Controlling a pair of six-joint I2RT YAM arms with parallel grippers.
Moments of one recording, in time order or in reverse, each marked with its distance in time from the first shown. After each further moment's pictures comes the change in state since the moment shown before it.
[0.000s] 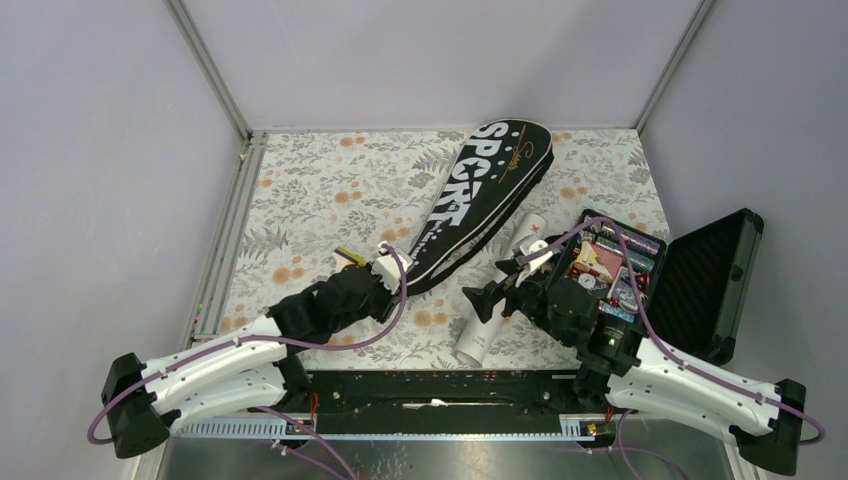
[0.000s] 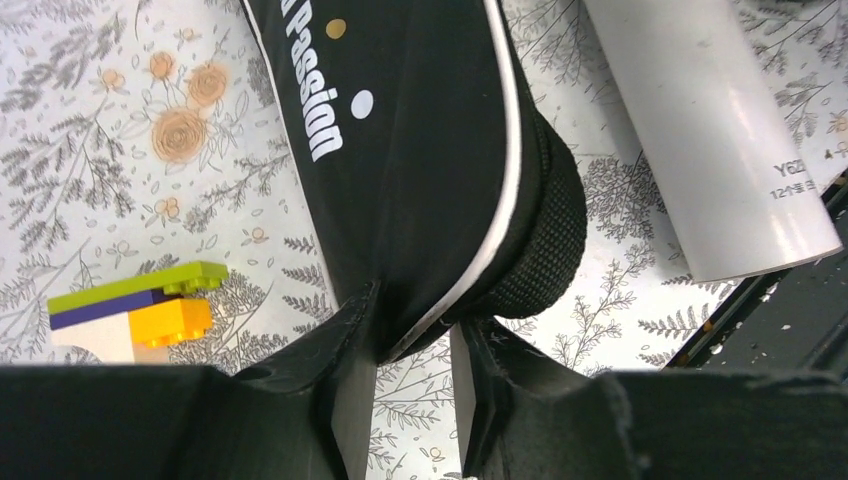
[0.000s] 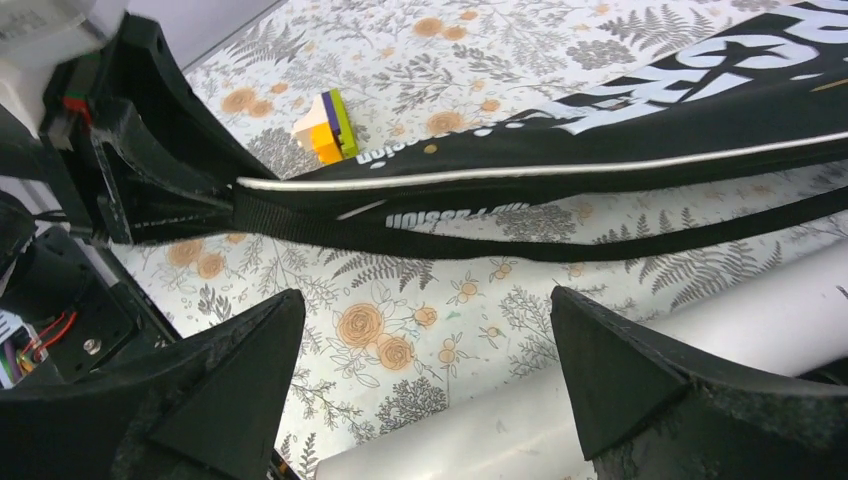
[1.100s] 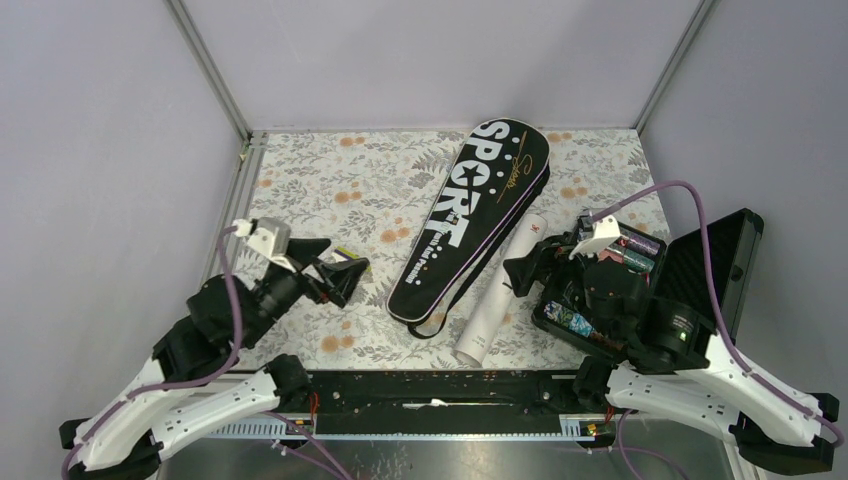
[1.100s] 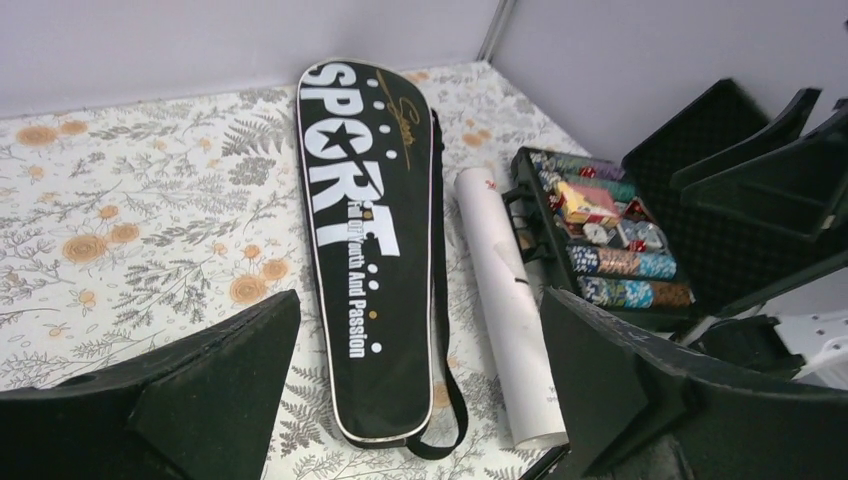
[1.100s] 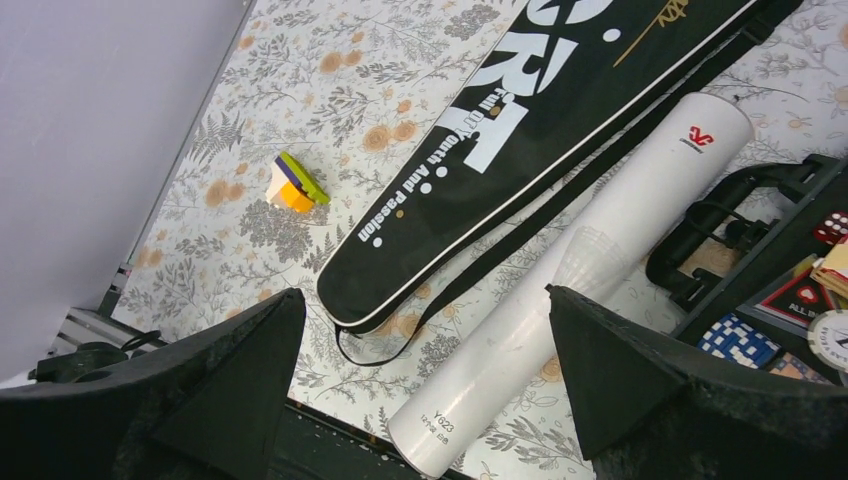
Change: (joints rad) left arm 0.005 -0.375 0.323 -0.198 -0.146 -0.233; right arm 0.000 -0.001 0.459 -0.661 0.278 0.421
